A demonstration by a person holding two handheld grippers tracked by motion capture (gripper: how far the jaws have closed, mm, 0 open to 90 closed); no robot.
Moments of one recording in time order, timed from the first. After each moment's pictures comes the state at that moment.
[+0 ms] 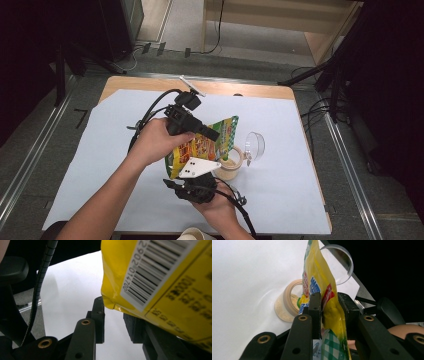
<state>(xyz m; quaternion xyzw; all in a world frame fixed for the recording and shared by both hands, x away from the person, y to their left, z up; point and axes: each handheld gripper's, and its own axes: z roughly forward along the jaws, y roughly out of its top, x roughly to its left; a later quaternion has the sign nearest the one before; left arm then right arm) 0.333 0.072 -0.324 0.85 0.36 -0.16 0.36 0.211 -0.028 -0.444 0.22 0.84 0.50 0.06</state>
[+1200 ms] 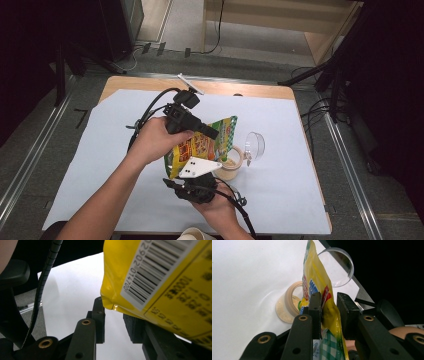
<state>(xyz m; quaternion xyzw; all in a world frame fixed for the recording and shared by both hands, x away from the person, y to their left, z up) 0.335 0.074 -0.322 0.84 0.36 -0.16 0.36 0.209 -0.029 -0.439 0.22 0.83 0.50 0.06</state>
